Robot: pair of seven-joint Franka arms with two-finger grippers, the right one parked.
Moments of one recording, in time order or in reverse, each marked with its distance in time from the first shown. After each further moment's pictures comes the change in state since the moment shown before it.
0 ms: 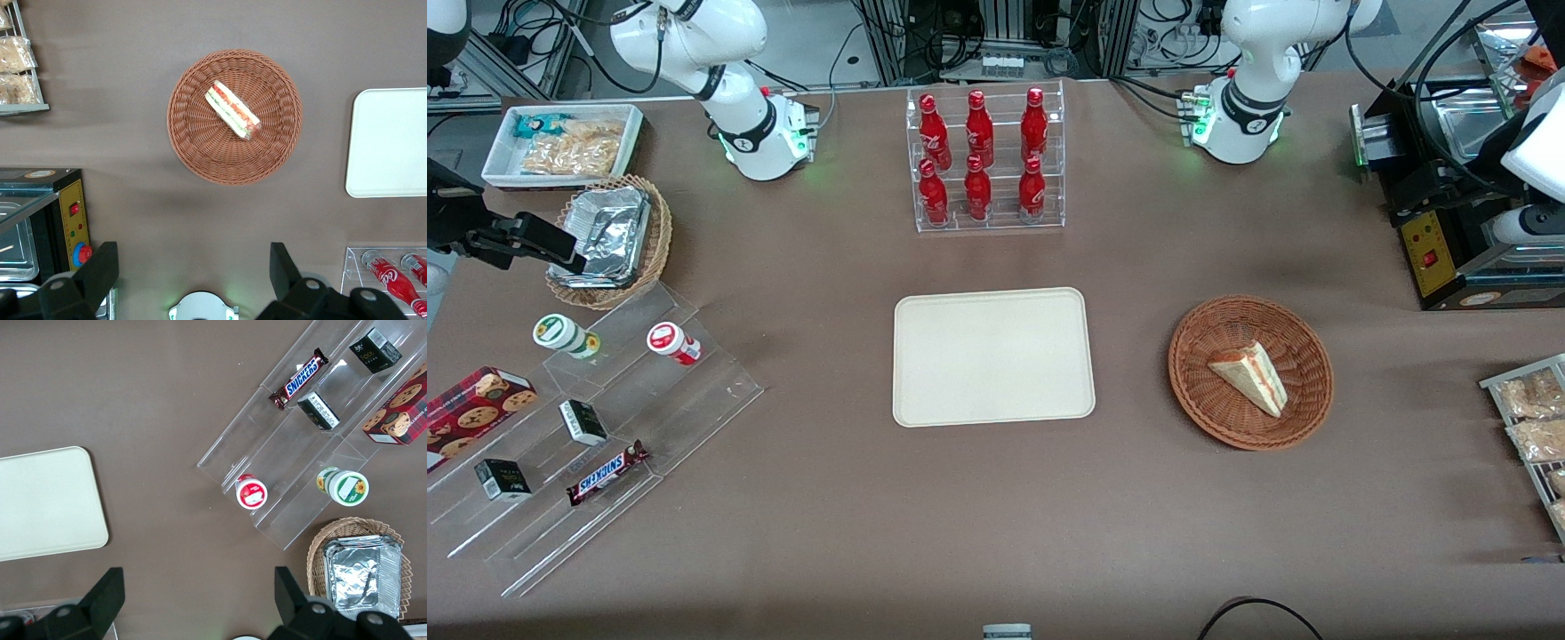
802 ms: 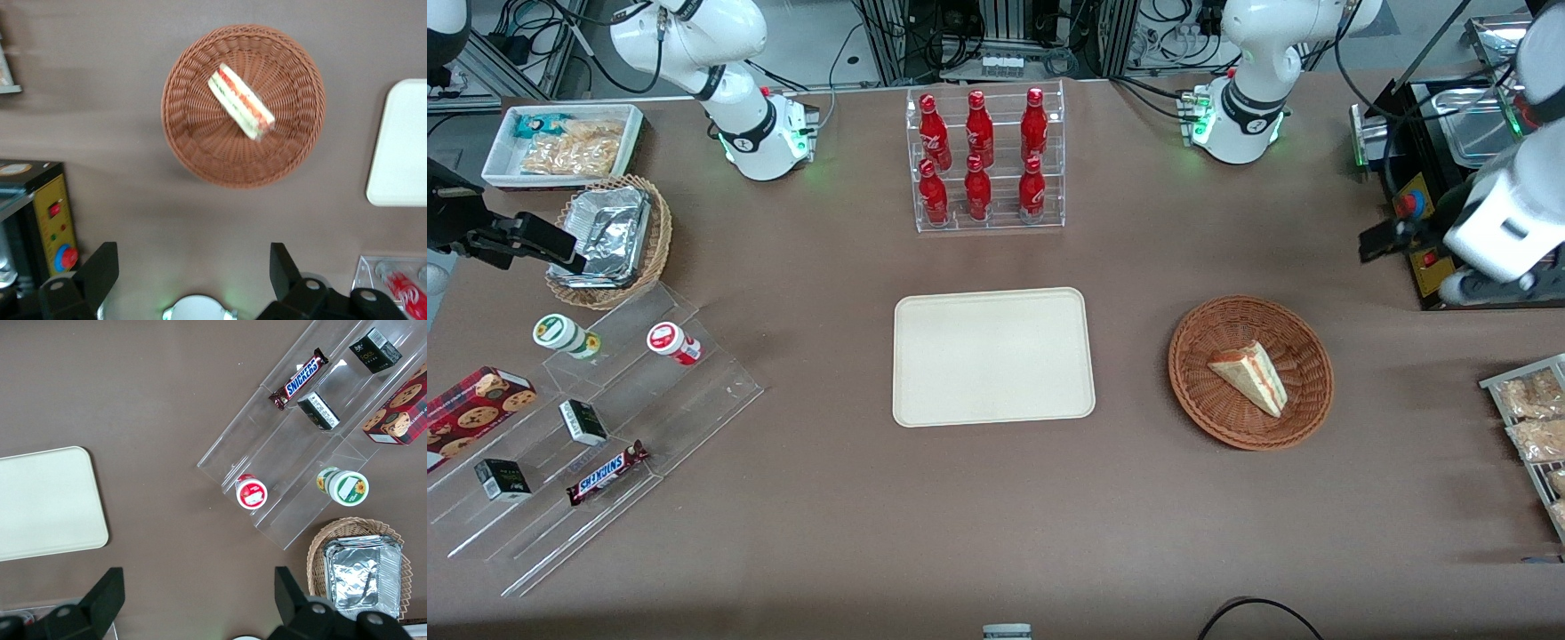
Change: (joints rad) arm 0.000 0.096 -0.006 -0.154 0.013 0.152 -0.053
